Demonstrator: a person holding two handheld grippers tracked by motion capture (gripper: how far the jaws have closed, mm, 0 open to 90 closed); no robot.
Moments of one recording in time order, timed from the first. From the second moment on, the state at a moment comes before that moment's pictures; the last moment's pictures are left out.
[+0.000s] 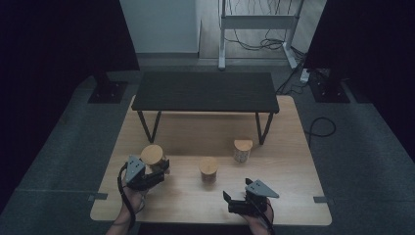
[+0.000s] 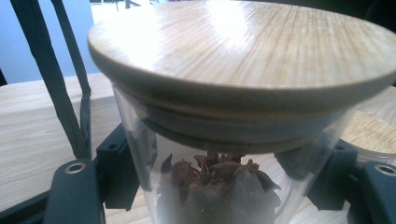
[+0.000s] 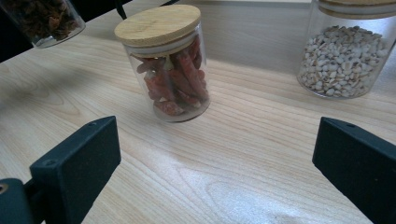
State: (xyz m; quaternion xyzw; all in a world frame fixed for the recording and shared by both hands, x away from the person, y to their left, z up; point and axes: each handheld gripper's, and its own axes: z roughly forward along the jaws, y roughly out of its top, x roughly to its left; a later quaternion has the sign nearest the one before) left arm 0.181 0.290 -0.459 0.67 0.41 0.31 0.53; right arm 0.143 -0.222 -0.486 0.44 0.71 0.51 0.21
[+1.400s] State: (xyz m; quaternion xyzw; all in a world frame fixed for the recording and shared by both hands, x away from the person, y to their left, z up) left arm 0.189 0.285 -0.410 0.66 0.39 0.32 0.56; right arm 0.141 -0.226 -0.485 0.45 0.70 0.52 0.20
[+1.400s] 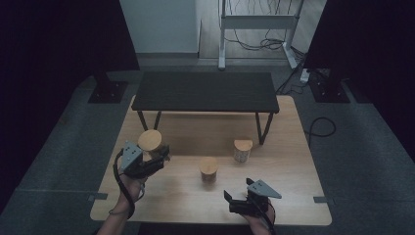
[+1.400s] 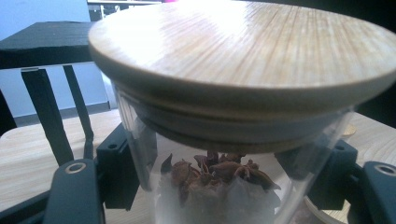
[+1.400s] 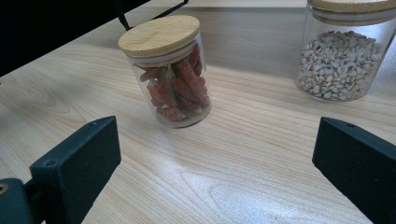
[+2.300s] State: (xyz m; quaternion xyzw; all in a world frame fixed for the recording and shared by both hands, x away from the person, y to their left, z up) left arm 0.195 0.283 -0.392 0.66 0.39 0.33 0.56; right arm 0.141 -0.224 -0.485 0.45 0.70 0.52 0.20
